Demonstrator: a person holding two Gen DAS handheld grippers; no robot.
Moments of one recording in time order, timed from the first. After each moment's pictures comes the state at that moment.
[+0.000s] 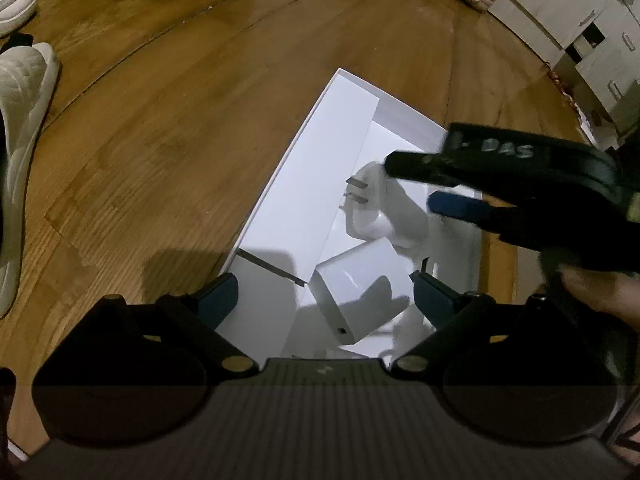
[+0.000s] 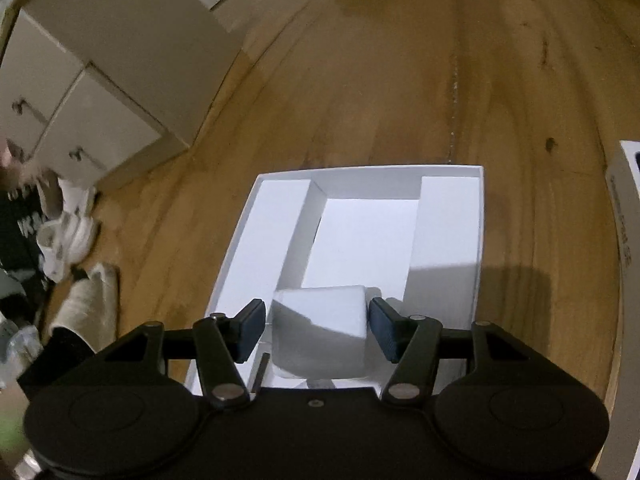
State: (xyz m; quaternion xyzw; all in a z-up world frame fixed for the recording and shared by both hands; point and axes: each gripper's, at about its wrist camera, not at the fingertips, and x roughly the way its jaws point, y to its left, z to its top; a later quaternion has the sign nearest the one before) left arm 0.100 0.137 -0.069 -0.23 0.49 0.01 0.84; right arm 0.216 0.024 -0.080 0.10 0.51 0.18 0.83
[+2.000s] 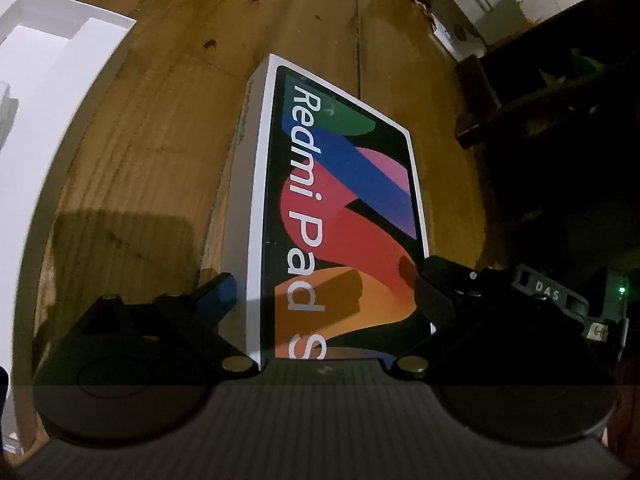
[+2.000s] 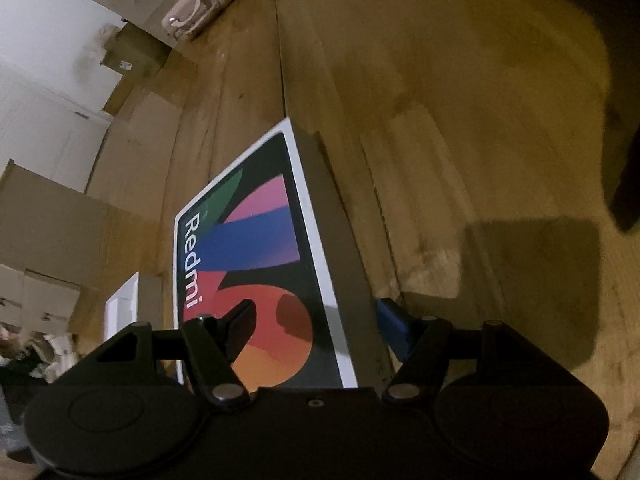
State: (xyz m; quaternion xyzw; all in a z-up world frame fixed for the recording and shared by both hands) left arm 0.156 -0.082 -0.082 -0.28 0.52 -0.21 0.78; right arm 0.147 -0.316 -0.067 0.30 0.49 0.04 0.82
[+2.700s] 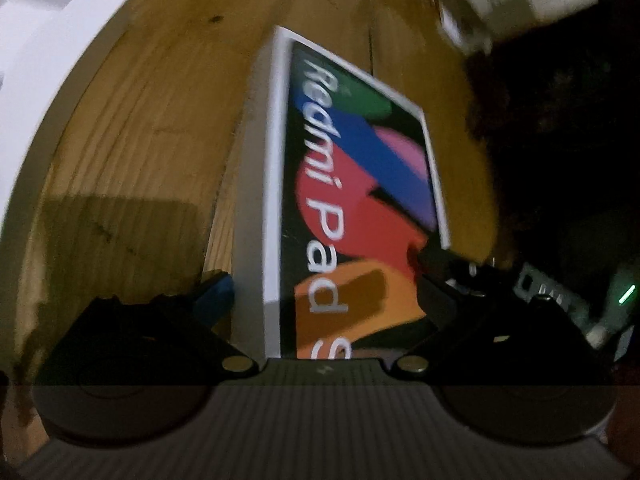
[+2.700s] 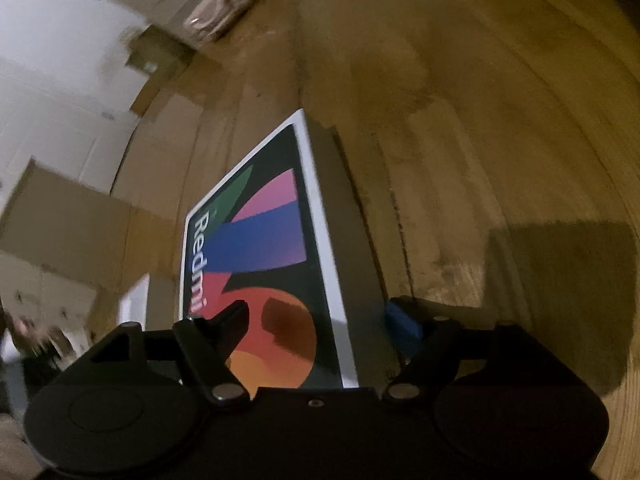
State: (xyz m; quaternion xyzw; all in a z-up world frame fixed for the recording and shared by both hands) left arm 0.160 -0.093 -0.102 -0.24 0.54 -0.22 0.78; right arm 0.158 -0.307 -0.086 0.25 0.46 0.09 0.84
